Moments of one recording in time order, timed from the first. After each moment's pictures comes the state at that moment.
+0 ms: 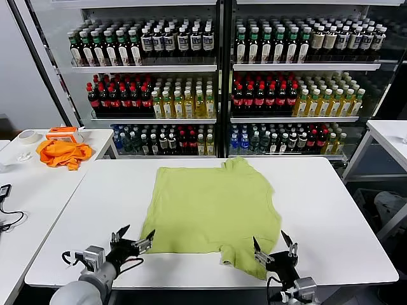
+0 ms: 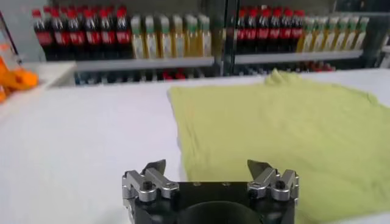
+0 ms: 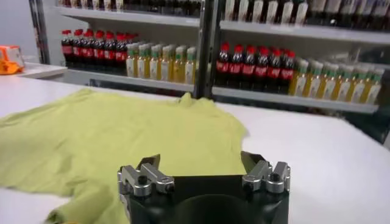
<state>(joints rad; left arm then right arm) 1.48 -1.01 -0.45 -2.06 -0.58 0.55 -0.14 -1.66 1.14 0.32 2.15 0.26 -0.26 0.23</state>
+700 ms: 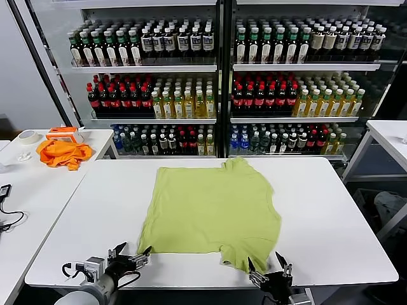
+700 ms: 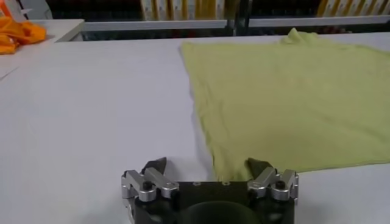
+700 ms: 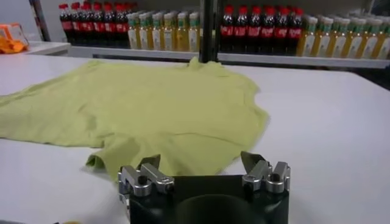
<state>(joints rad) 1.50 -1.01 -0.45 -2.02 -0.57 0.55 -0.14 -1.66 1.15 0.28 2.13 0.32 -0.30 0.31</state>
